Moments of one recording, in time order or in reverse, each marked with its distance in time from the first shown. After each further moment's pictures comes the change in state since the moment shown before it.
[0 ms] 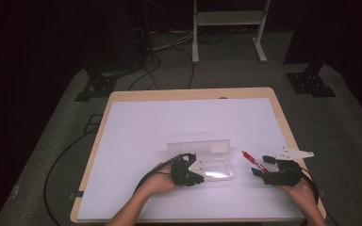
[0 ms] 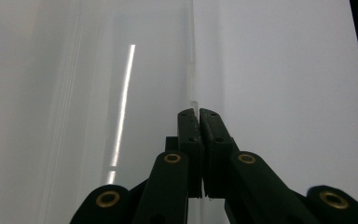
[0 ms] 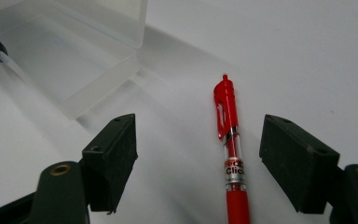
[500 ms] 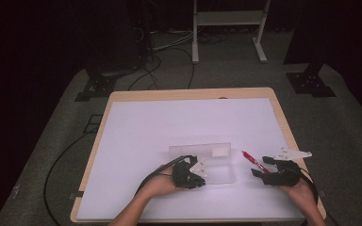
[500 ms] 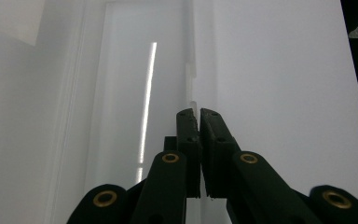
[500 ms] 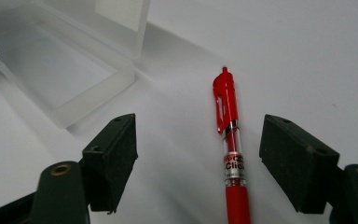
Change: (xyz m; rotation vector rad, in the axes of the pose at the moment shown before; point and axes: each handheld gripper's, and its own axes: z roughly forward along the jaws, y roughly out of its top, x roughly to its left) left arm -0.002 -0.002 0.006 -0.004 -0.024 -0.008; right arm 0.000 -0.002 0.003 0.023 -0.009 -0.004
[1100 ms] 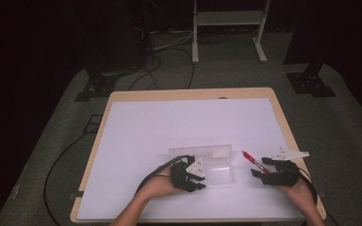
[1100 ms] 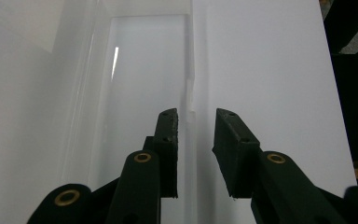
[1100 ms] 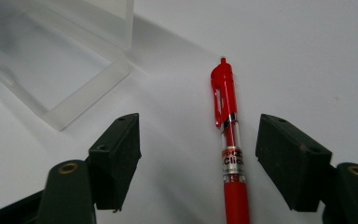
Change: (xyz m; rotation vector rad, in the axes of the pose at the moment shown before) left arm -0.005 -0.002 -0.009 -0.053 0.003 -0.023; right arm 0.000 -0.001 0.005 0.031 -0.015 -0.008
